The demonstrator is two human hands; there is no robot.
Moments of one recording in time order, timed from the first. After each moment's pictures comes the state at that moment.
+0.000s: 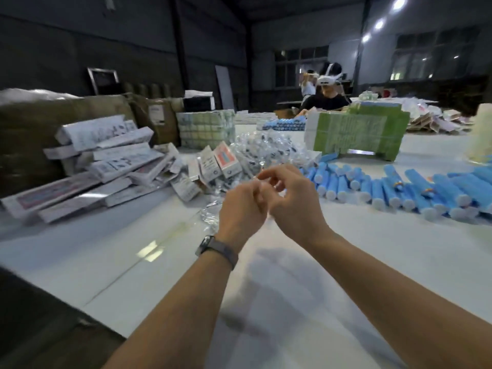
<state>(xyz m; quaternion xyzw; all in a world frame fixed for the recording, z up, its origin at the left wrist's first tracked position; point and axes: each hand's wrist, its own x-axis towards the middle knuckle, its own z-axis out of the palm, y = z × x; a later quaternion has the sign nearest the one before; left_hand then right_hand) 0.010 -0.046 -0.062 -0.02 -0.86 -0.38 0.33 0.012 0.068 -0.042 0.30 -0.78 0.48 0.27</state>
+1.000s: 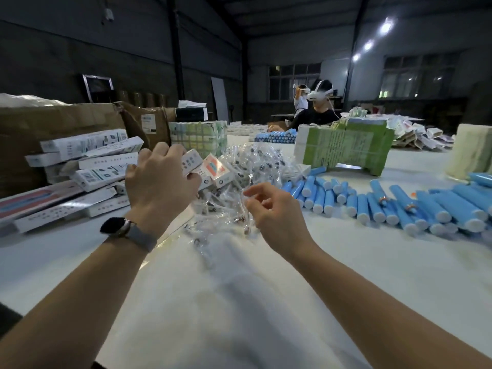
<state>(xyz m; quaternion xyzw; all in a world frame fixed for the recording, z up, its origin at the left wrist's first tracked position) 0.043 -0.125 0.004 0.14 -0.88 0.00 0.46 0.009 0.073 -0.043 0.29 -0.77 0.55 0.16</state>
